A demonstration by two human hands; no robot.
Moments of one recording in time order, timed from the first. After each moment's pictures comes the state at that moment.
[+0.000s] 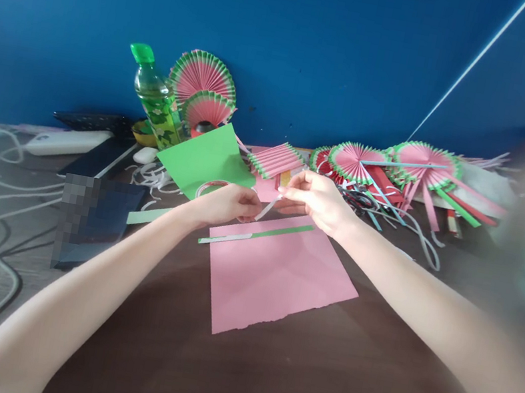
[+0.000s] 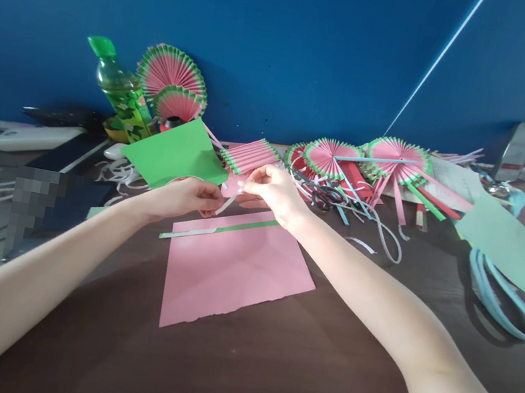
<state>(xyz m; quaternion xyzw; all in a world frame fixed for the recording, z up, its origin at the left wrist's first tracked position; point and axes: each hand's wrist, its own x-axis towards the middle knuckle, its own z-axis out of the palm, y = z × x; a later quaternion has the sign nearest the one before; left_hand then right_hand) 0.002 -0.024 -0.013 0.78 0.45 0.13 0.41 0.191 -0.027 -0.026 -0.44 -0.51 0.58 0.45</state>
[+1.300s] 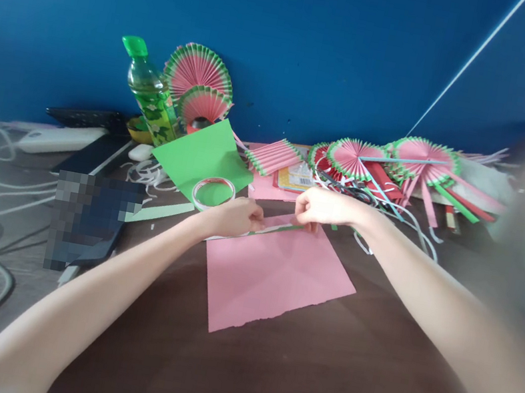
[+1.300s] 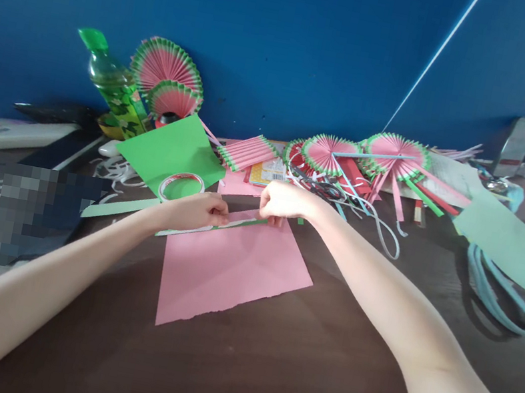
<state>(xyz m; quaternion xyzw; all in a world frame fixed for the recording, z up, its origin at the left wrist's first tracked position) 0.018 -0.020 -0.037 0.88 0.43 0.00 0.22 0.222 -0.014 -0.018 -0.55 -0.75 0.36 0.00</state>
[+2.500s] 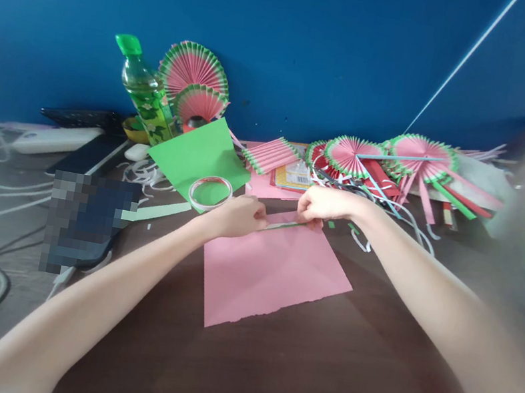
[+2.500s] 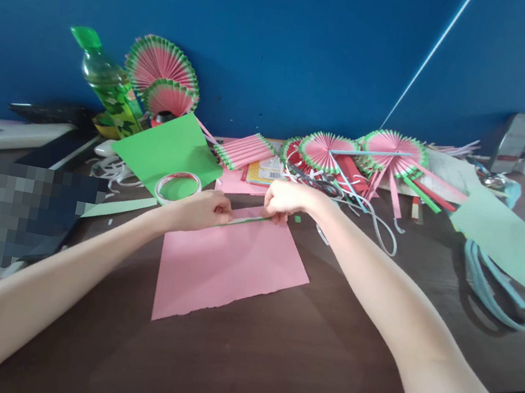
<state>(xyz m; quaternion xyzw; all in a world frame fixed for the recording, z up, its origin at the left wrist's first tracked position) 0.035 -0.026 -0.035 0.87 0.46 0.01 0.18 0.230 -0.006 -0.017 -0.55 -0.75 0.36 -0.06</state>
